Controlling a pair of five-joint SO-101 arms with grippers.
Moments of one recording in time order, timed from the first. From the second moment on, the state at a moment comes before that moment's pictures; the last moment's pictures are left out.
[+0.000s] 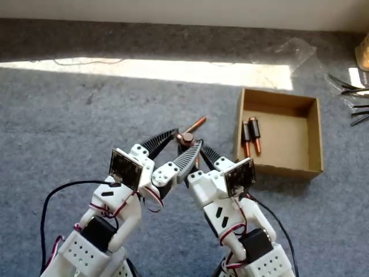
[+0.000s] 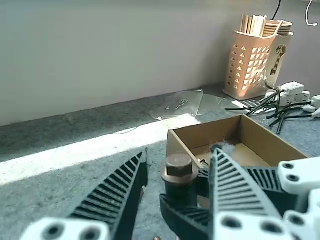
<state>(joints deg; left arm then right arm) 29.2 -88.2 86.9 13.8 8.3 -33.1 -104.5 95.7 20.6 -0.5</state>
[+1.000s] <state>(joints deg) 7.8 -94.7 79.5 24.6 8.2 -12.3 -101.8 83.6 41.3 1.0</state>
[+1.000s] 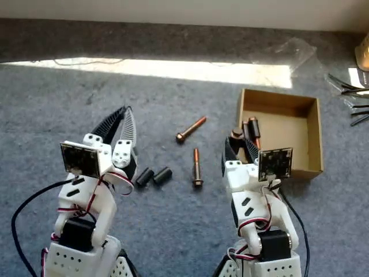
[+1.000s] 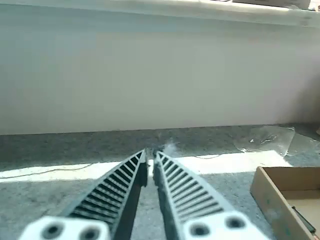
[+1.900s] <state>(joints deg) -10.1 -103.6 95.5 48.4 8.1 3.3 -5.5 24.8 42.4 9.6</state>
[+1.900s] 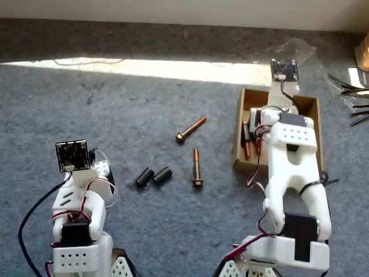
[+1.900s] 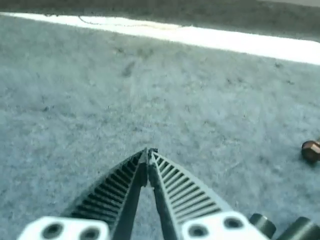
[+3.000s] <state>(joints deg) -10.2 -103.6 95.9 75.6 2.1 6.9 17.1 13.2 48.1 14.3</state>
